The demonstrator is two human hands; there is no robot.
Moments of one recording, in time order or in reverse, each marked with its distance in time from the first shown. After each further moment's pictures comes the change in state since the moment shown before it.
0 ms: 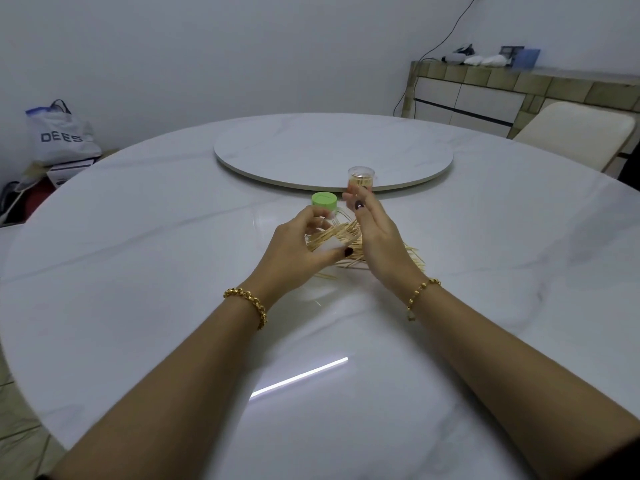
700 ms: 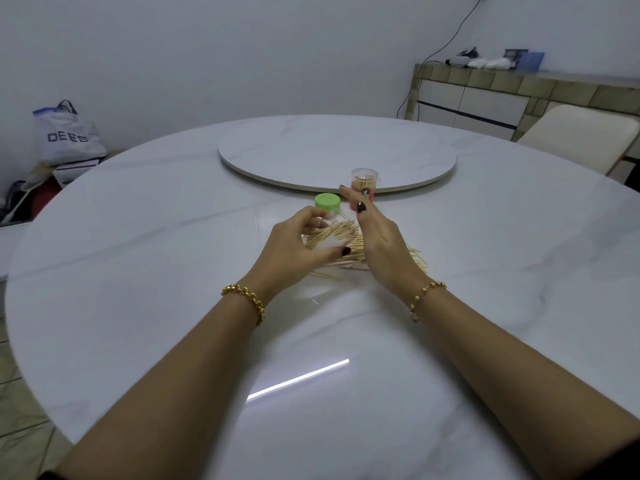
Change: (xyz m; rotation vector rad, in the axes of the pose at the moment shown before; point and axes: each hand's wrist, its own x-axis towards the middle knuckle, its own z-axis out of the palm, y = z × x) left_hand 0.001 -0.004 -0.008 0.000 0.000 -0.036; right_hand -0.006 0.000 -0.004 -0.097 -0.079 -0.147
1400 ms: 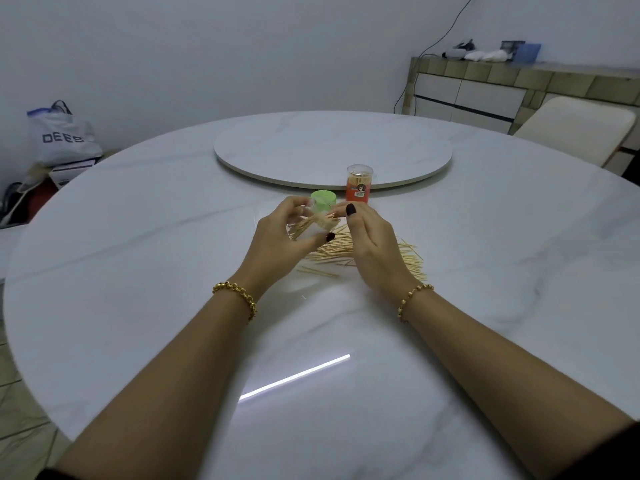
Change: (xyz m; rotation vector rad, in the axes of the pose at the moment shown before) left_hand 0.001 -0.002 -0.006 -0.023 0.093 0.031; right_hand -0.002 0.008 0.009 -0.089 0.106 -0.129
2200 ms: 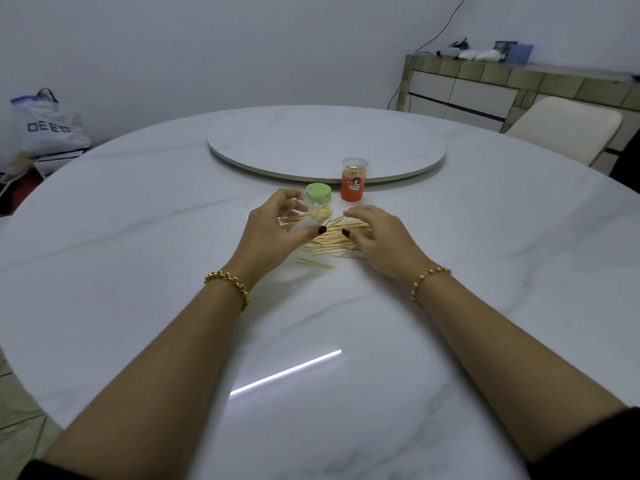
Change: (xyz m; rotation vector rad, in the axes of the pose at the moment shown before) left_hand 0.000 -0.006 -0.003 -0.001 -0.002 -0.033; right_hand 0.009 0.028 -0.029 -0.505 -0.243 0.140
